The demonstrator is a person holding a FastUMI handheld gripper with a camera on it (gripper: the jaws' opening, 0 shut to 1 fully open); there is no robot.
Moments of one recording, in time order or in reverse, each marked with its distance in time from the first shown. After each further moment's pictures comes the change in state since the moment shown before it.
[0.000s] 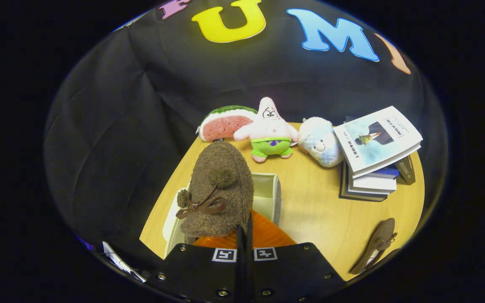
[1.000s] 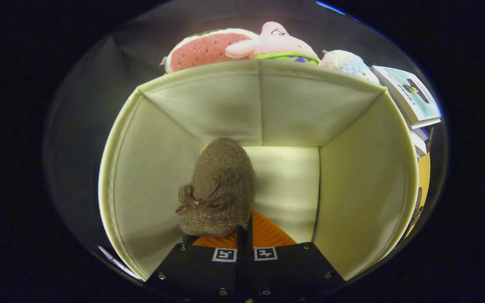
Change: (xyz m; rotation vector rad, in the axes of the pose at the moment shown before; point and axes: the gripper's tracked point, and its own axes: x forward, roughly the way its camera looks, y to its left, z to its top) arm 0.150 0.023 -0.104 0.038 0.359 -0.190
